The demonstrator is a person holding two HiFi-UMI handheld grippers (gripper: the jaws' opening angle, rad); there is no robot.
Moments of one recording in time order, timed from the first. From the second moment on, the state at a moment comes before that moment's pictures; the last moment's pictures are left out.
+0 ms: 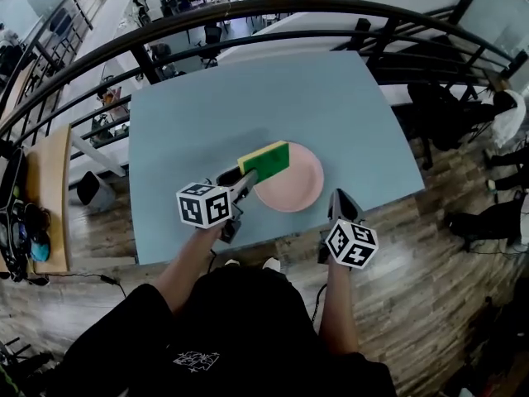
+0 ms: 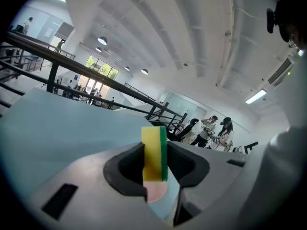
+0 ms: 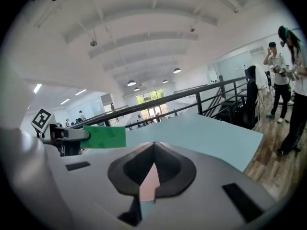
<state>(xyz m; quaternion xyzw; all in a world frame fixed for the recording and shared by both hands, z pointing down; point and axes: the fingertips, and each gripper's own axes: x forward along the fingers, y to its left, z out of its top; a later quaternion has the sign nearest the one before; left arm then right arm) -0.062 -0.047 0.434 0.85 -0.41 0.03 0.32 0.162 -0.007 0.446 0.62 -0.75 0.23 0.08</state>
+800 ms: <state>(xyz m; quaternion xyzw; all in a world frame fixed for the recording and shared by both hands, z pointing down) -0.162 -0.060 0.325 0.89 -0.43 0.00 0.16 0.130 0.032 0.328 0.67 -0.73 0.11 0.04</state>
